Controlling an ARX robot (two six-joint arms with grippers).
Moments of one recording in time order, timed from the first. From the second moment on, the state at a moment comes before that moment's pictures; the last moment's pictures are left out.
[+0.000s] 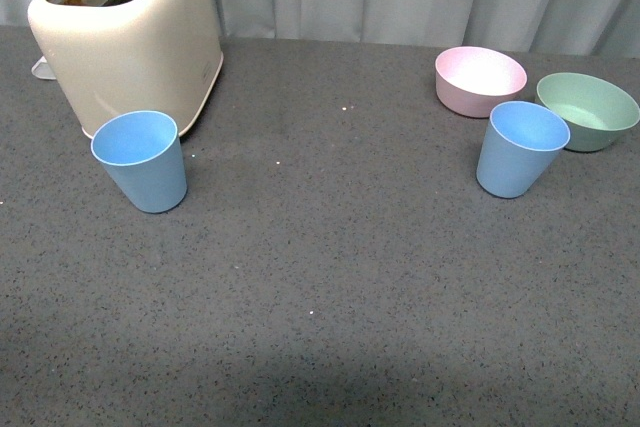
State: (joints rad) left arm -0.06 0.50 0.12 0.04 -0.28 -0.19; right arm 0.00 0.00 0.00 0.00 0.00 0.00
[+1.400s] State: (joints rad) left arm -0.06 2.03 1.06 -0.13 -0.01 -0.56; right arm 0.00 0.00 0.00 0.00 0.00 0.00
